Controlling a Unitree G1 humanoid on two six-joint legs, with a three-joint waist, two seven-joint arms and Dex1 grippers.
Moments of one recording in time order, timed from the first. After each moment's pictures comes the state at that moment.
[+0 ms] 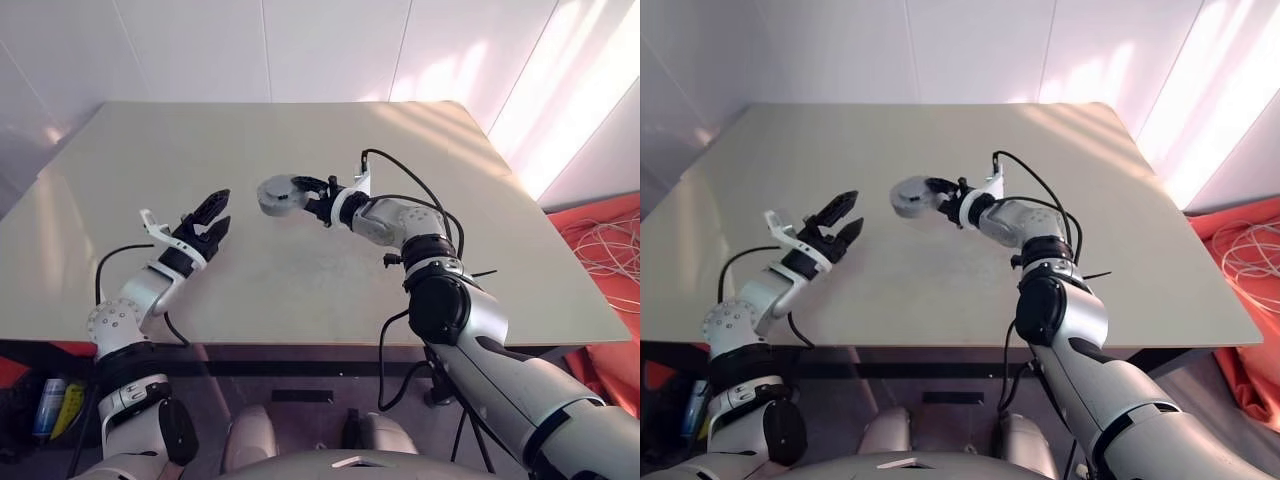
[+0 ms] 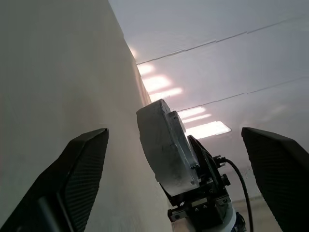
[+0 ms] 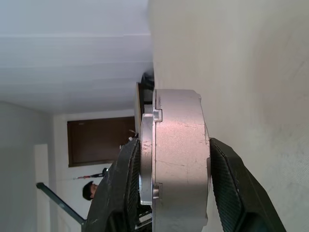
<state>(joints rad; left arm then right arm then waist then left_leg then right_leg) -0.41 0.16 0.65 0.23 -1.37 1.01 -0.14 -1.13 0.02 -0.75 1.06 0.80 0.97 0.11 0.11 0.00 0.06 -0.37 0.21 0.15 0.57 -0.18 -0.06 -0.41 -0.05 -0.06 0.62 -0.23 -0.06</state>
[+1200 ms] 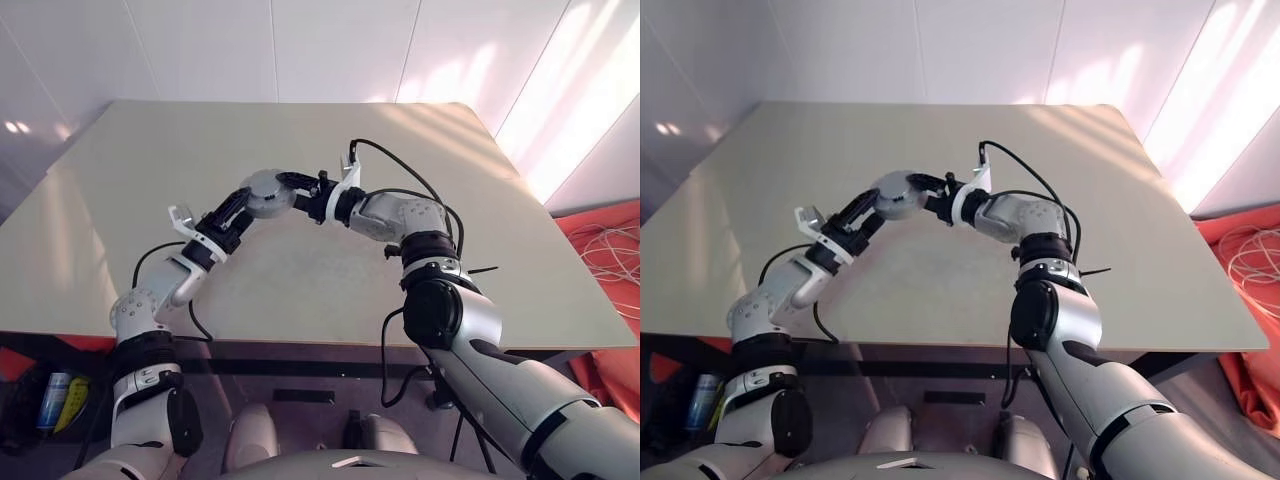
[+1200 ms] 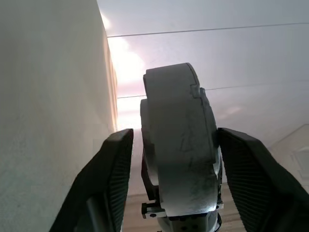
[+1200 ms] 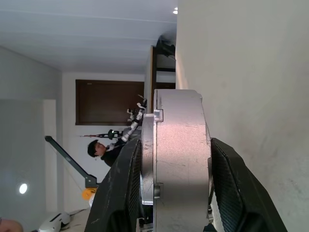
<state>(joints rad) -0.47 0.17 0.54 0.36 -1.53 0.98 -0.13 -1.12 0.05 -0.69 0.92 0.84 1.12 0.13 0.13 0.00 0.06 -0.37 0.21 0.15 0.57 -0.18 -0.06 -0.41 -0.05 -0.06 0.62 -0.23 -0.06</state>
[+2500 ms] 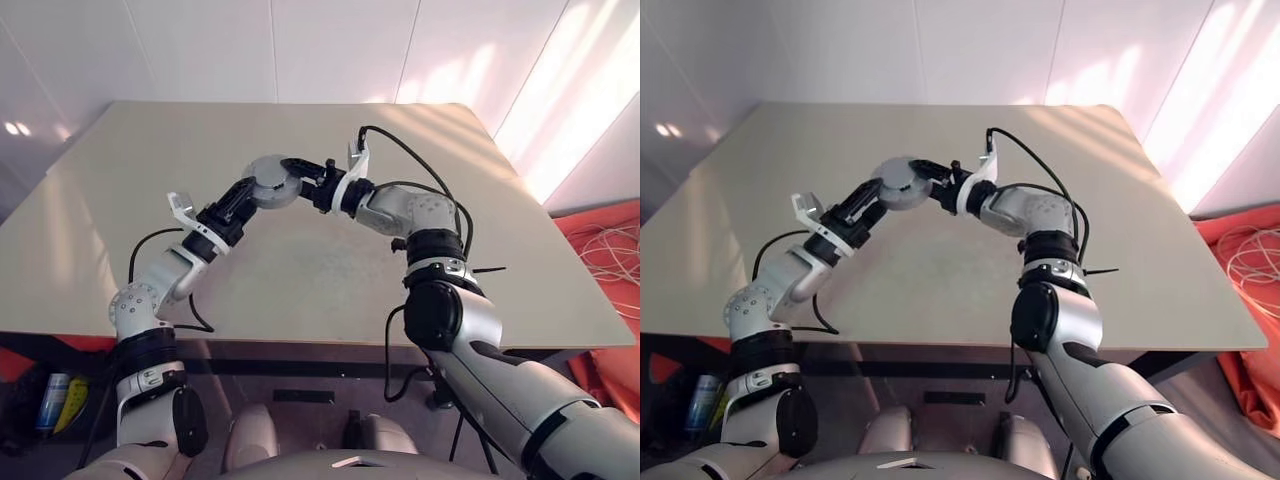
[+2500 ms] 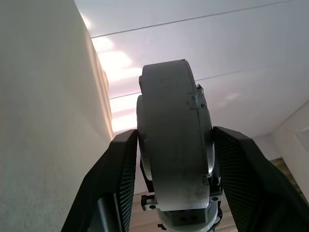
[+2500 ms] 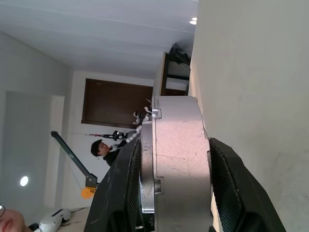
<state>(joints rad) -0.46 0.14 0.51 0.20 -1.50 0.98 -0.10 -1.11 0.05 -0.67 0.83 0.87 1.14 0.16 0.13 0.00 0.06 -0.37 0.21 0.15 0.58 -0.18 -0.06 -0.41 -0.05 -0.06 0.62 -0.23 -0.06</state>
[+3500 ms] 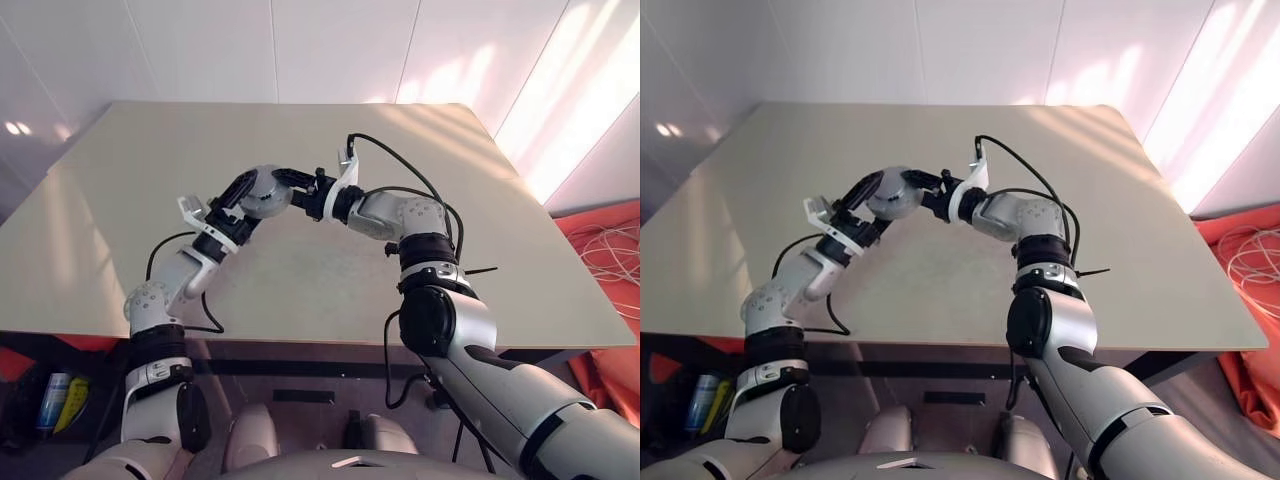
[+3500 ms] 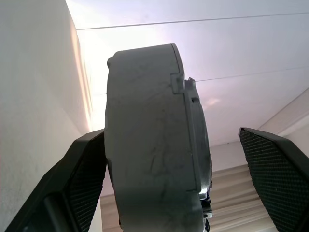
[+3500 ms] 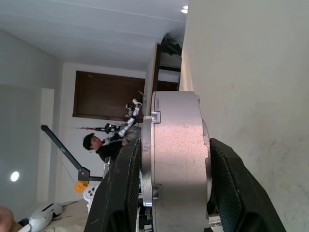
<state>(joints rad) -0.50 0.13 0.51 0.34 -1.54 0.93 -0.17 -1.09 0.07 -0.62 0.83 0.87 1.13 0.15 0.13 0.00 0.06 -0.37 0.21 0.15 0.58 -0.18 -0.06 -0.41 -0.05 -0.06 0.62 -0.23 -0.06</state>
